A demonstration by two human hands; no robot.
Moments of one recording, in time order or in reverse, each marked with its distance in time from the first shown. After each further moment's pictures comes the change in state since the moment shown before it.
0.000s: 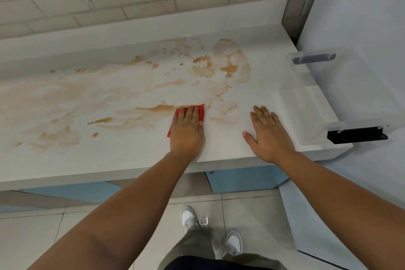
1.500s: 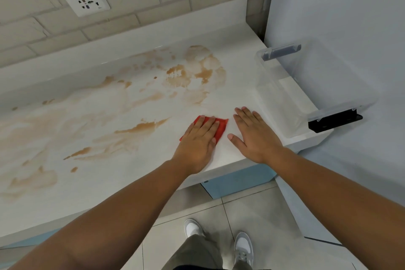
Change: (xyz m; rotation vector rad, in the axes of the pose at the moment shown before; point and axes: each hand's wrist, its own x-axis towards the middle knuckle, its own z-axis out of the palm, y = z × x) left_hand 0.013 0.031 0.005 0.022 -0.214 0.530; right_hand -0.004 -0.004 -0.006 0.070 0.014 0.019
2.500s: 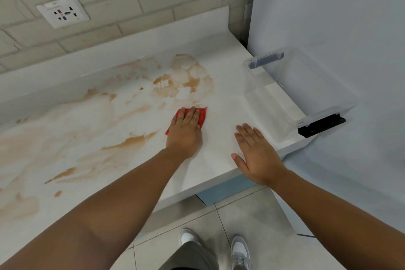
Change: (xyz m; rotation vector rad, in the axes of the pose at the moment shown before) left_hand 0.058 -0.024 -0.017 0.006 0.040 -0.139; right_hand -0.041 -0.003 0.005 -0.096 0.071 0.031
